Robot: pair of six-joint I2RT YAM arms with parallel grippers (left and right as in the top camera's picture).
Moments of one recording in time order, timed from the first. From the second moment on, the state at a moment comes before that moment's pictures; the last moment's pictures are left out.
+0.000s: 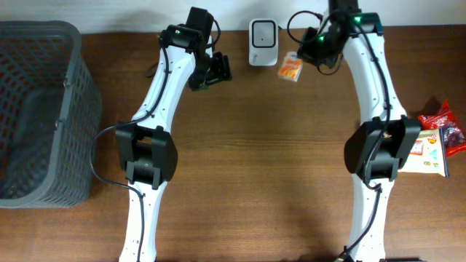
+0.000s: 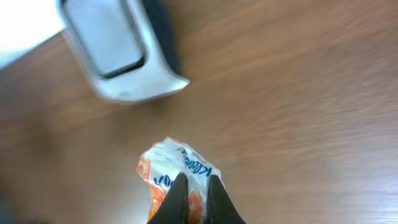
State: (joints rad) left arm -0.29 2.48 2.47 -1.27 0.19 -0.48; right arm 0.07 2.39 2.41 -1.12 -0.20 0.46
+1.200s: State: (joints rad) left arm -0.24 2.48 2.47 -1.50 -0.03 -0.48; right arm 0.37 2.50 2.42 -0.55 0.50 -0.32
